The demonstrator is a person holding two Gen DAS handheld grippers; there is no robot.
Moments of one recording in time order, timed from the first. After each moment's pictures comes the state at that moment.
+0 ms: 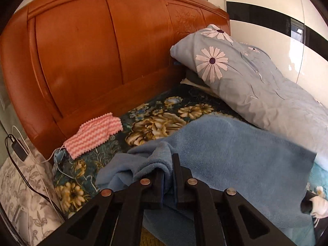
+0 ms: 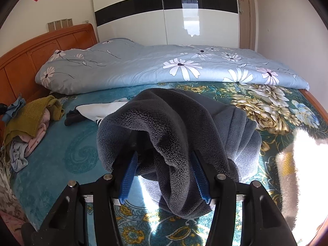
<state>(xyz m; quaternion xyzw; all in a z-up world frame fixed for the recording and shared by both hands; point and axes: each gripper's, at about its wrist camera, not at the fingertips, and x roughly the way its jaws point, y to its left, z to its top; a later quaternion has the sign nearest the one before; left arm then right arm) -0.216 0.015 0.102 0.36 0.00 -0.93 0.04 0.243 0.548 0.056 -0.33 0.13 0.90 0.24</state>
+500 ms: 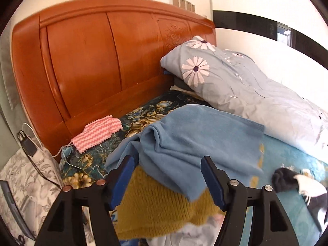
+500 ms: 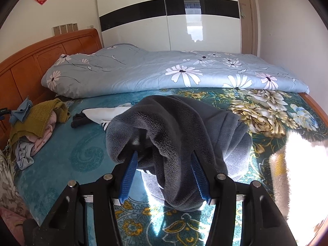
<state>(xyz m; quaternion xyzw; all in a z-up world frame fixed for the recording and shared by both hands) -0.105 0.015 0.148 0.32 -0.01 -0.95 0.00 0.271 0.545 0.069 -0.31 0.13 0.91 0.23</state>
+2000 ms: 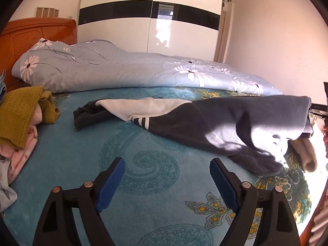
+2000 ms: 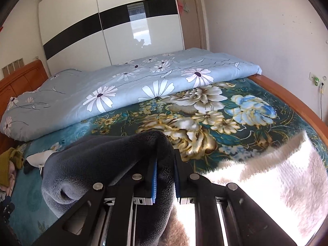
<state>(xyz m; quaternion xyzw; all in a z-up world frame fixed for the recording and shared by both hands) 0.106 0.329 0.024 0.32 -0.08 -0.86 -0.39 0.346 0.756 0.079 -0.27 0.20 0.87 0.37</state>
